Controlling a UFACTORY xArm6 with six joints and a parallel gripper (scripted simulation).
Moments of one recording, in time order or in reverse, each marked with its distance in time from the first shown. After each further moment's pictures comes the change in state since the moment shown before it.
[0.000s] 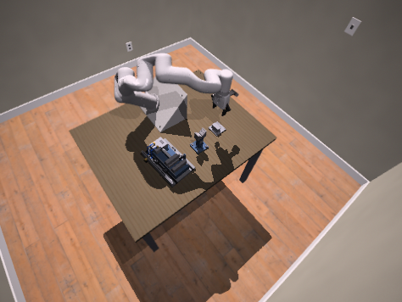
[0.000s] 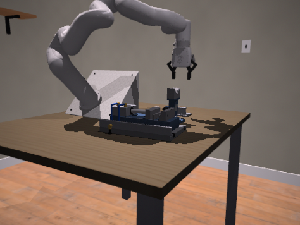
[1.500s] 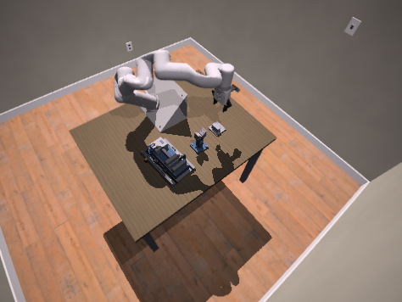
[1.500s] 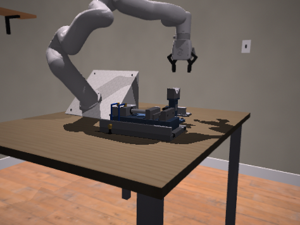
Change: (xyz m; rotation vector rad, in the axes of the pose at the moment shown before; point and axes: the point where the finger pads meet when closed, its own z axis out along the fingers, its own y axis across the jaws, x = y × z) arm 0.000 0.000 -0.037 -0.001 0.001 0.000
